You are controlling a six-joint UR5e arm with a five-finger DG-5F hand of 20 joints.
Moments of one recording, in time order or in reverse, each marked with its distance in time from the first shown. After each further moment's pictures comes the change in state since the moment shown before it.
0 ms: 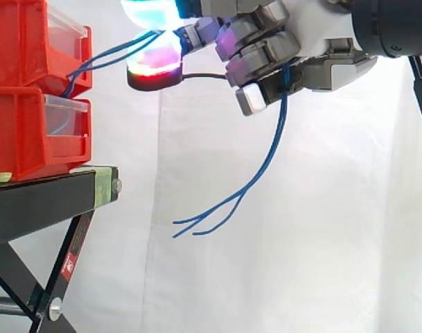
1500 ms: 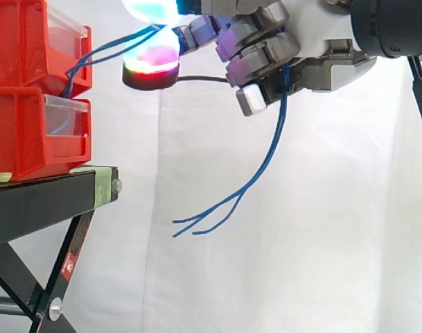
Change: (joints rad) arm -0.004 0.000 0.000 0.000 -0.002 -0.002
